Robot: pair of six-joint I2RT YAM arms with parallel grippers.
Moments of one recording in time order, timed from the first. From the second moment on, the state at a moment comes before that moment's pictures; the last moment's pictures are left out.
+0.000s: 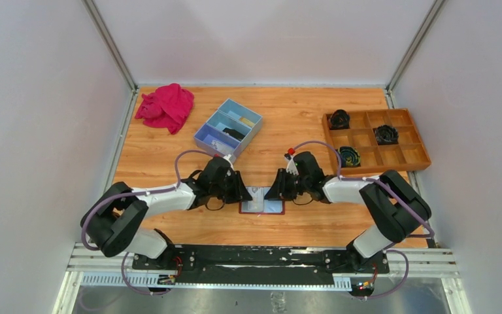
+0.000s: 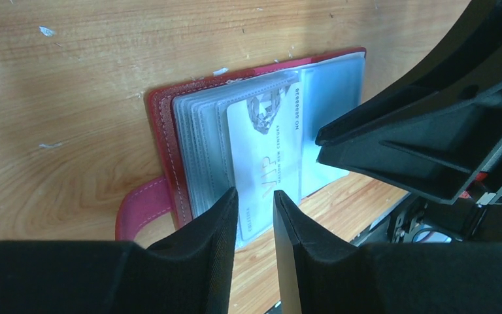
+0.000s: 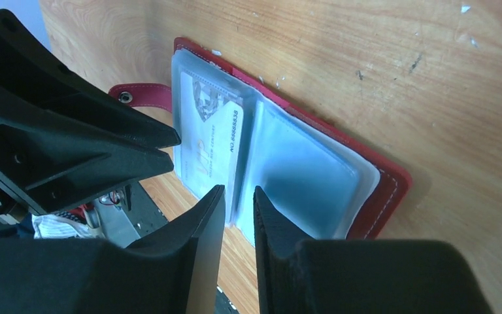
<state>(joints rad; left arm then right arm) -0.70 1.40 0.52 0.11 0.24 -0.87 0.61 1.53 0.55 0.23 -0.51 0.76</state>
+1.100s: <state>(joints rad) -0.69 1.49 0.58 0.12 0.30 -0.84 0.60 1.66 0.55 0.40 -0.55 0.89</state>
